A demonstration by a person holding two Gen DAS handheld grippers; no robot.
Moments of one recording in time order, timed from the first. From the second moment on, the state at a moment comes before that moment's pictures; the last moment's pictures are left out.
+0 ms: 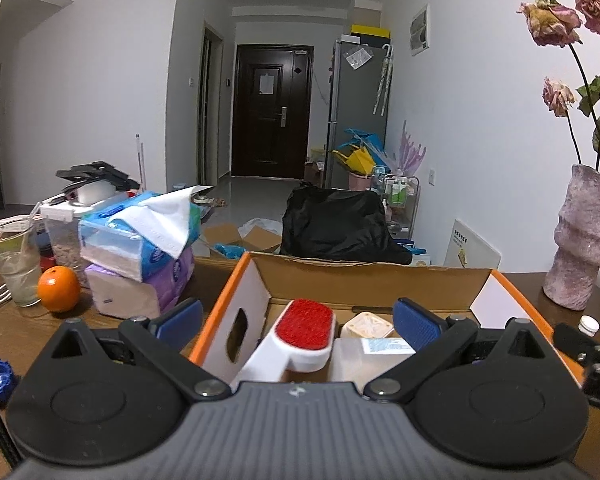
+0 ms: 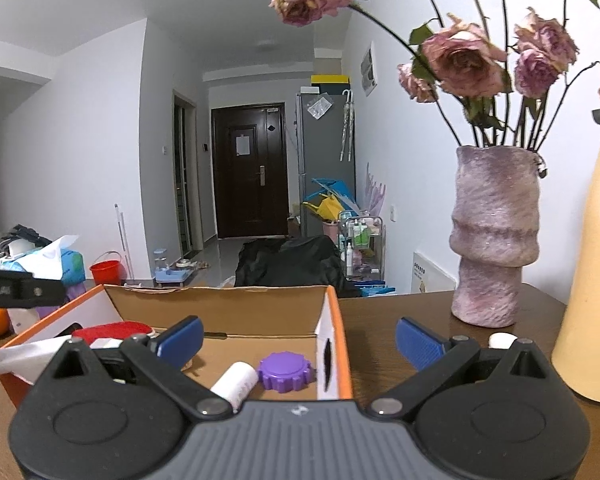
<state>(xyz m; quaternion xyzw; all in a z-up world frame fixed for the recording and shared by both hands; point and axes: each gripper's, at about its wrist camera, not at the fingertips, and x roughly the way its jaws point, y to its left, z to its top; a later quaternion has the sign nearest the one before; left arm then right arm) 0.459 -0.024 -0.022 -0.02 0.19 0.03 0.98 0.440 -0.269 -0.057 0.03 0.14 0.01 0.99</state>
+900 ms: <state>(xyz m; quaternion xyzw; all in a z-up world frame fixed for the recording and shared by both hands) 0.375 0.044 -0.030 -0.02 0.21 0.08 0.97 0.356 -0.315 -0.064 0.03 0.18 -0.03 0.98</state>
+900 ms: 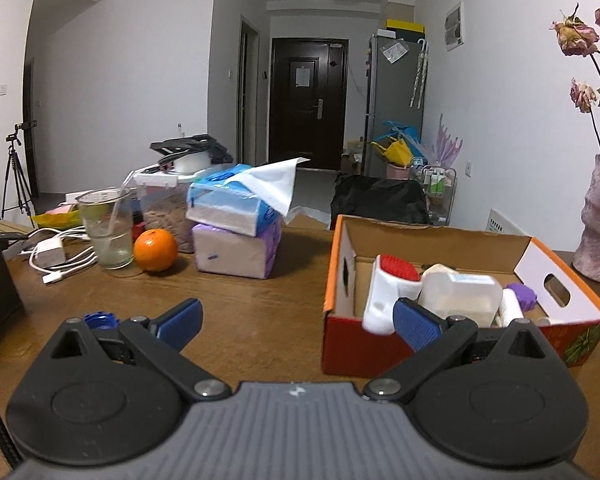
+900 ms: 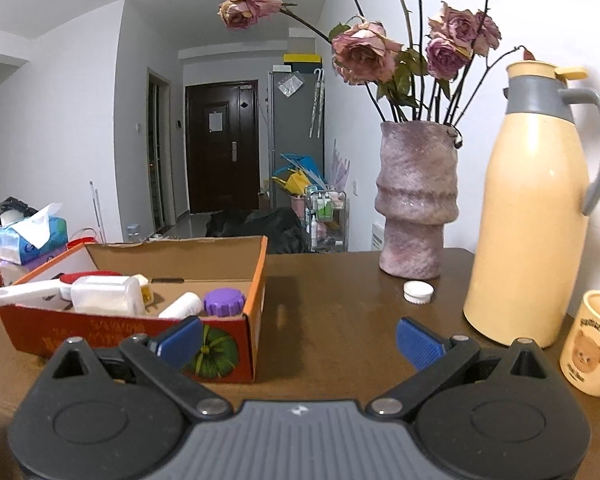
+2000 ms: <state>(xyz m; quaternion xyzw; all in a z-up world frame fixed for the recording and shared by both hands) 0.374 0.140 -0.063 -0.06 0.26 0.19 0.95 0.413 -0.376 -0.096 0.03 0.20 -0.12 0.97</state>
